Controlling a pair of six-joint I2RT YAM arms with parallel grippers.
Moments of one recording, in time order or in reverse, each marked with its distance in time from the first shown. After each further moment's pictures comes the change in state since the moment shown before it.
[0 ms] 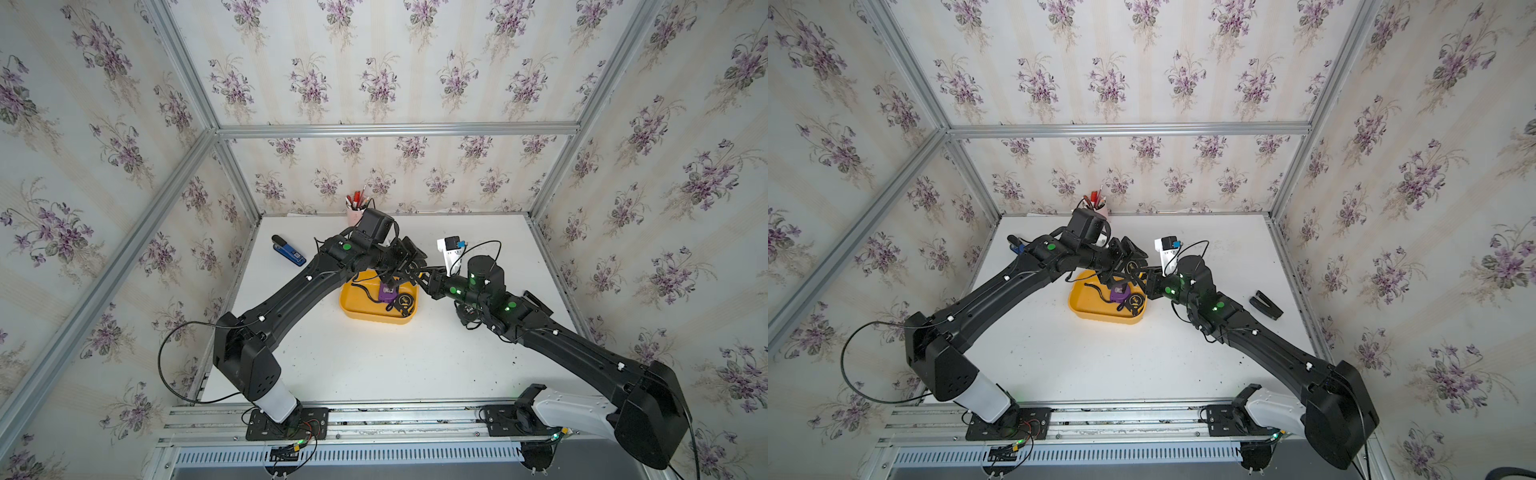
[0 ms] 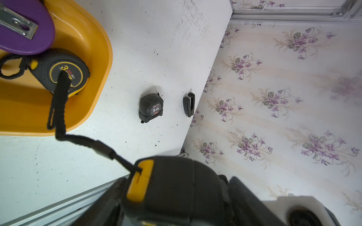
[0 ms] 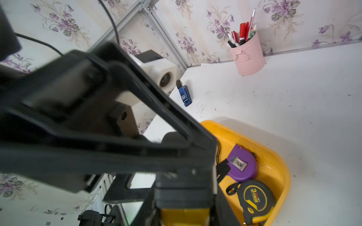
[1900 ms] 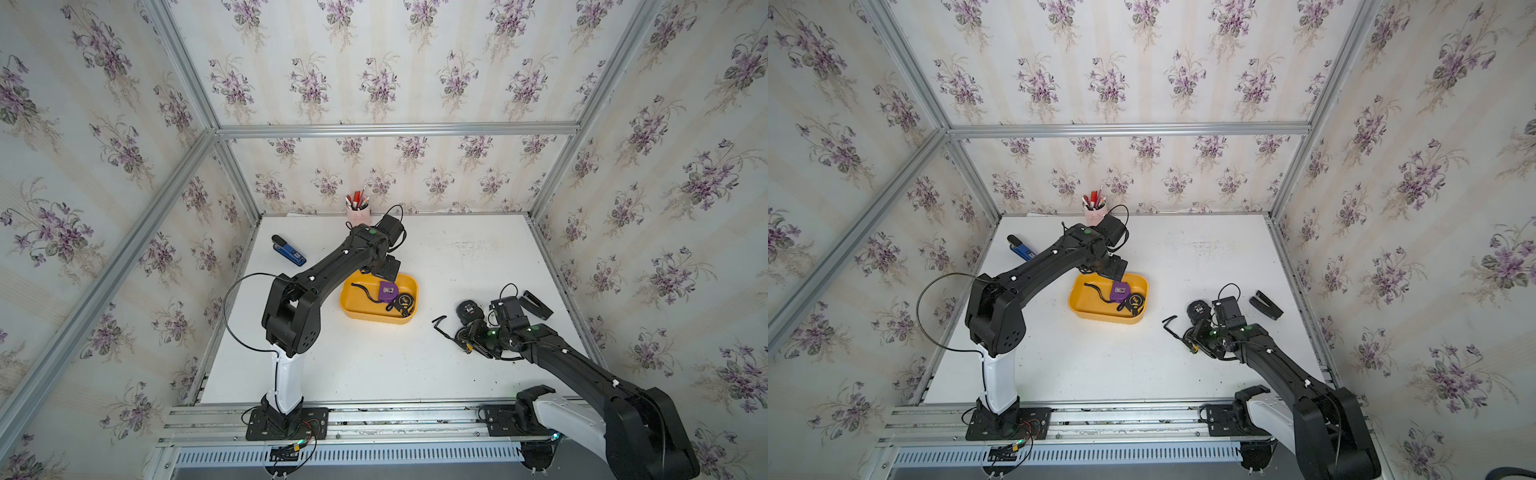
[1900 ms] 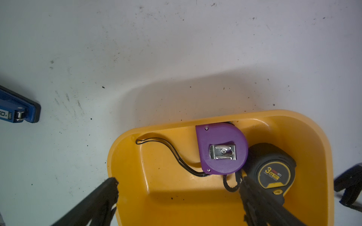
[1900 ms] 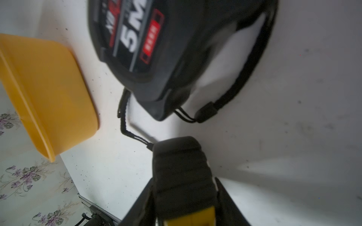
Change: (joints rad) left arm 0.048 0.383 0.216 -0.361 -0.664 1.075; right arm -0.377 -0.113 -0.394 -0.575 -0.101 0.261
